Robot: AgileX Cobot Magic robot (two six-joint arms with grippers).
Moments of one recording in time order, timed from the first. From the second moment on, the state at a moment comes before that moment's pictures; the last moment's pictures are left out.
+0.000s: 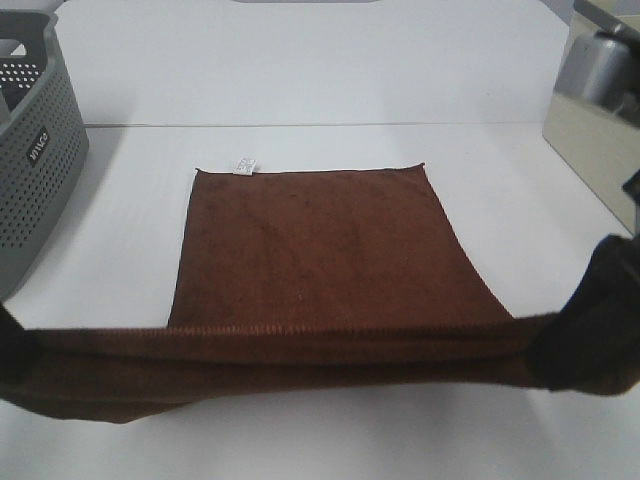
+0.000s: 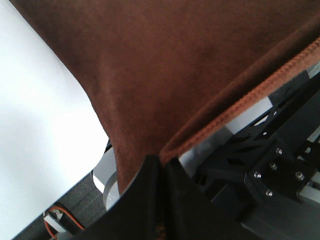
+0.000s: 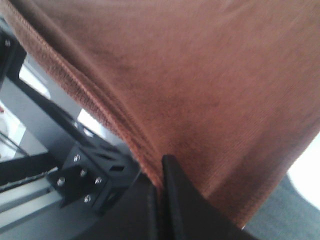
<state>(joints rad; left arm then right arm) -0.29 1.20 -0.84 -0.46 1.18 0.37 0.39 1.10 -0.81 0.57 1.18 -0.26</state>
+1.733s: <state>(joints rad) -0.73 1.78 -0.87 -0.46 1.18 0.37 0.51 1.56 -0.56 0.49 1.03 -0.31</state>
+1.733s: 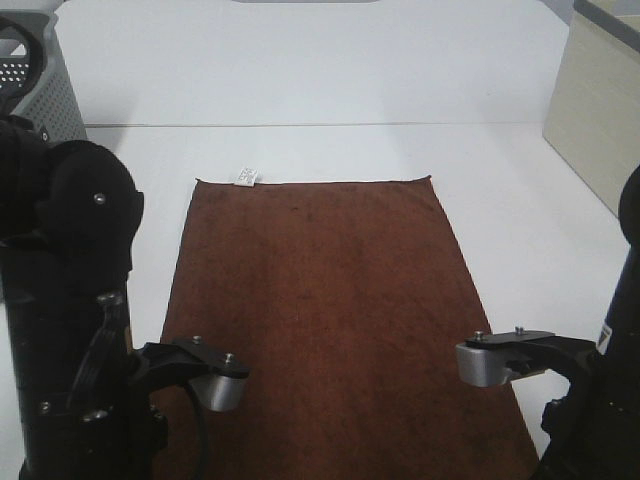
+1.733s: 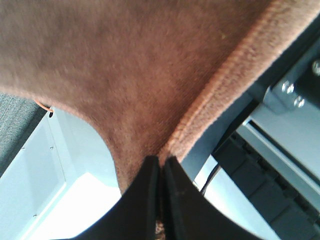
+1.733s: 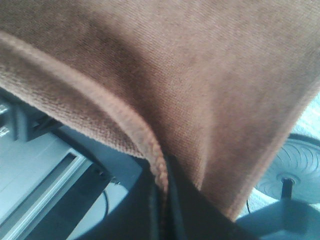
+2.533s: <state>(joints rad) -0.89 1.86 -0.95 -0.50 1.11 0.15 0.51 1.59 -0.56 0.57 1.00 -0.33</state>
